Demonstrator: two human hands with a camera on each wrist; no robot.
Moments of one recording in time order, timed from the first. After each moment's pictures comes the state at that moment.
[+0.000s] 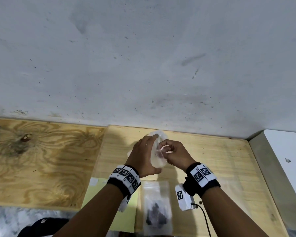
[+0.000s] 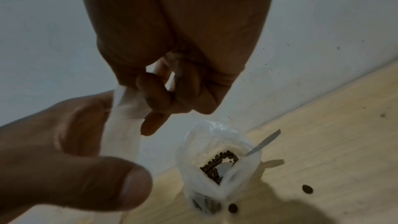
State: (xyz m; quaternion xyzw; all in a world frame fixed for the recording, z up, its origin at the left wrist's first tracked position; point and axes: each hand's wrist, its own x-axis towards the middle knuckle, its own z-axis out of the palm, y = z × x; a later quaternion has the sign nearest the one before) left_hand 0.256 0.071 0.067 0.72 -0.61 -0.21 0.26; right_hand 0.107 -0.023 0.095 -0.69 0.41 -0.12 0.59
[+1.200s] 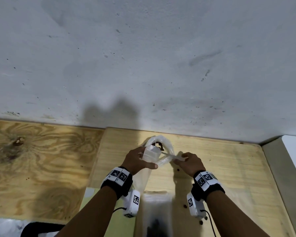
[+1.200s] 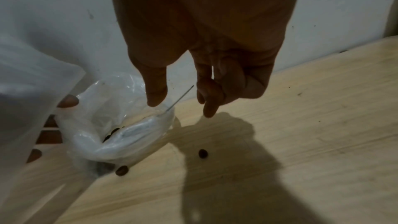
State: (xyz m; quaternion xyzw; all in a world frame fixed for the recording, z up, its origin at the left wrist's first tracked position) left_hand 0.294 0.031 0.018 0.73 -0.30 -0.49 0.37; right_hand 0.085 -0.093 0.014 -0.64 0.62 0.05 0.45
